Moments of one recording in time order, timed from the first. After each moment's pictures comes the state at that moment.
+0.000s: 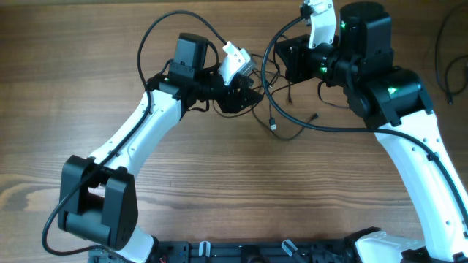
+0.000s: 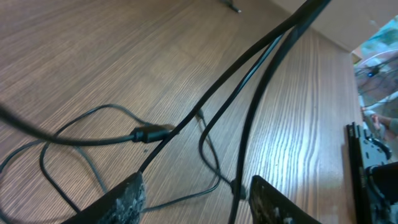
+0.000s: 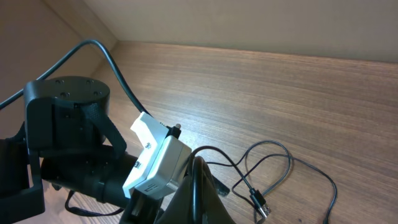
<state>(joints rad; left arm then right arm) -0.35 1.74 1.26 -0.36 0.83 0.31 0.33 1.44 1.54 -0.66 -0.37 0.22</state>
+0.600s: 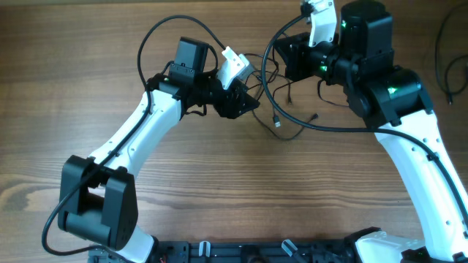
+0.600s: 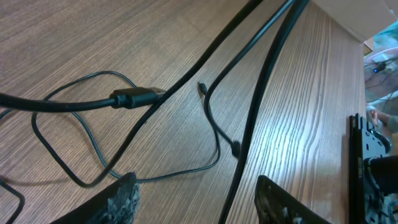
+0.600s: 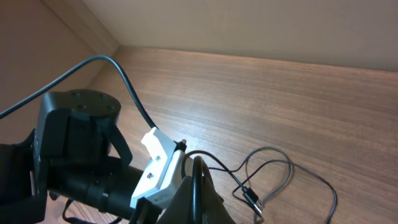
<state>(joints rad) -0.35 1.74 1.26 -0.47 0.78 0.31 0.33 1.44 1.54 -0.64 -0.37 0.22</state>
